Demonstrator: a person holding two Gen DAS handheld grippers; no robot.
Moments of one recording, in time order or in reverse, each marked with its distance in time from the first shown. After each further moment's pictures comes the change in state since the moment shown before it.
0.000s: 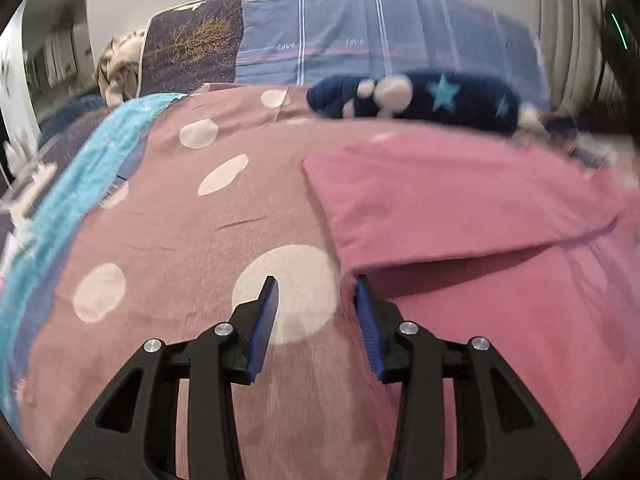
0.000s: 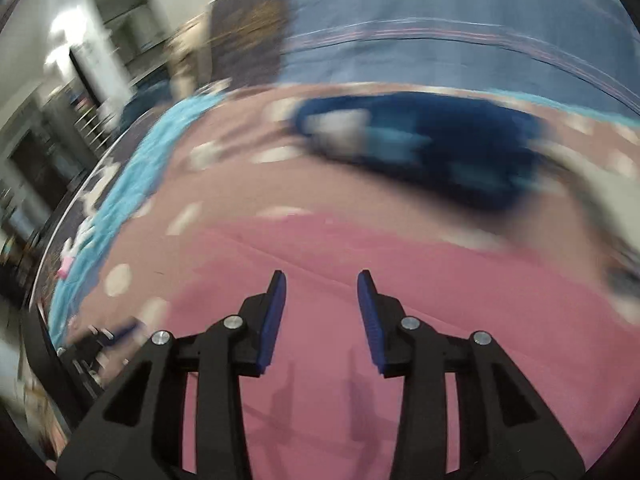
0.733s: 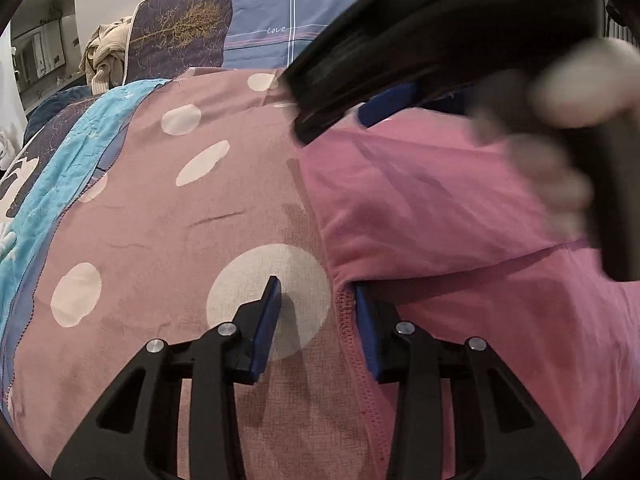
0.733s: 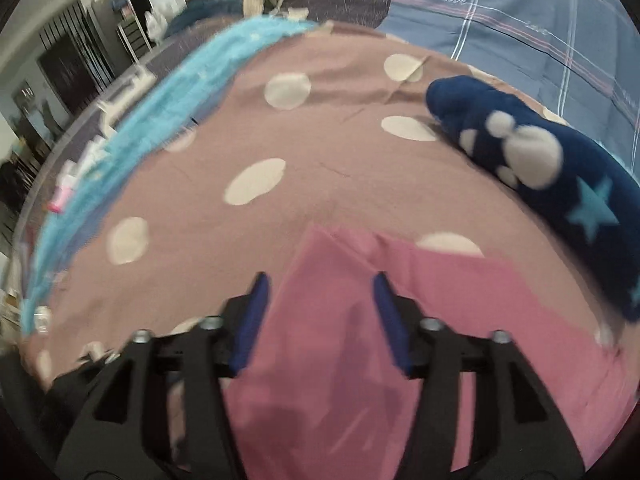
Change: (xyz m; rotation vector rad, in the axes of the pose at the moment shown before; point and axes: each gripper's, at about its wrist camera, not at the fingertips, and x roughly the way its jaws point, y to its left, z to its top) left arm 0.036 -0.012 0.001 0.040 0.077 0.014; right arm 0.165 0.230 0.028 -0.405 0.231 0.086
